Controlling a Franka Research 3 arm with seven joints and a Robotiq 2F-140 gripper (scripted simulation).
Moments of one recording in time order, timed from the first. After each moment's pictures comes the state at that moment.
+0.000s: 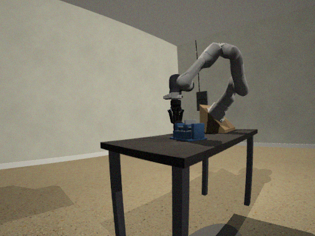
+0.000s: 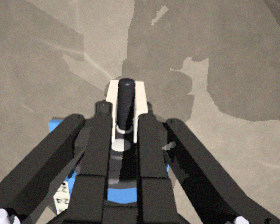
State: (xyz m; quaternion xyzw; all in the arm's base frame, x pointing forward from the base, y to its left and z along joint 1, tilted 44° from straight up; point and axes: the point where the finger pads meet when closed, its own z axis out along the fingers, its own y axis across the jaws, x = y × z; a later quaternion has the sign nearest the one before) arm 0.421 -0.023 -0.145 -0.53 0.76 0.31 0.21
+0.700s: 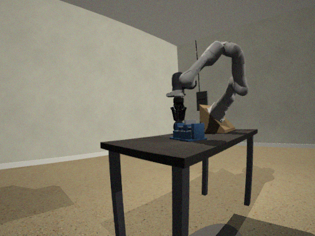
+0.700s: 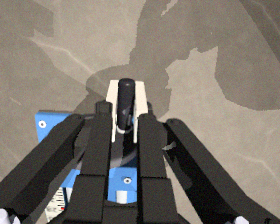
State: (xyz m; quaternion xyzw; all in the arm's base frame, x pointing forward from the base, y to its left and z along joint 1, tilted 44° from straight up) arm 0.398 -0.029 -0.126 -0.53 0.76 0.31 0.21
